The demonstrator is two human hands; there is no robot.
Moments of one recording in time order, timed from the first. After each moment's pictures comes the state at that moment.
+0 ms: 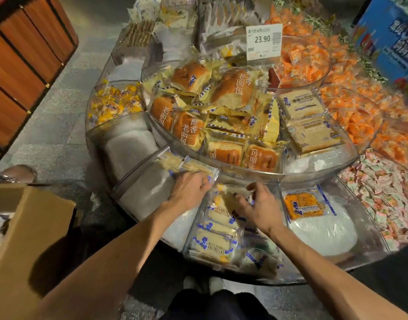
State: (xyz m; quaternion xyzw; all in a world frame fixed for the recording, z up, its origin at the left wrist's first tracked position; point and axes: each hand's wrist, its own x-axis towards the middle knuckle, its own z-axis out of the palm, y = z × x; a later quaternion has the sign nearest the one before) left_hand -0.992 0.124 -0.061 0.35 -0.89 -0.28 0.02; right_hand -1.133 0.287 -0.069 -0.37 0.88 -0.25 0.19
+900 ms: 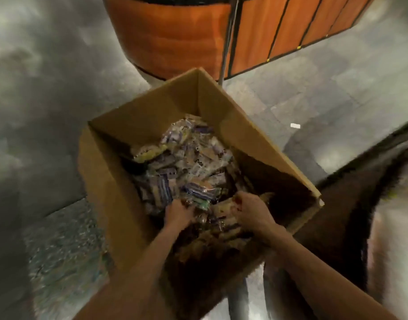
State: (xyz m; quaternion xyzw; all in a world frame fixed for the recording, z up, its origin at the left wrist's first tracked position) left_hand -0.342 -0.059 -0.249 0.84 -0.25 -0.44 0.19; right_hand -0.531 -0.139 -0.186 -0.78 0.52 0.08 0.33
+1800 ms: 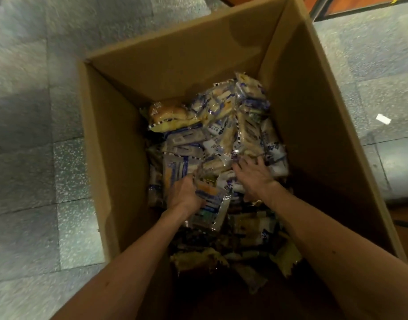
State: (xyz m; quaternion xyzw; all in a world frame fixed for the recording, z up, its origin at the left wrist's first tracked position) left_hand -0.300 -0.114 -0.305 0.88 -0.20 -0.42 0.04; right_hand -0.409 -0.279 -0.329 -0.91 0.12 0.38 0.04
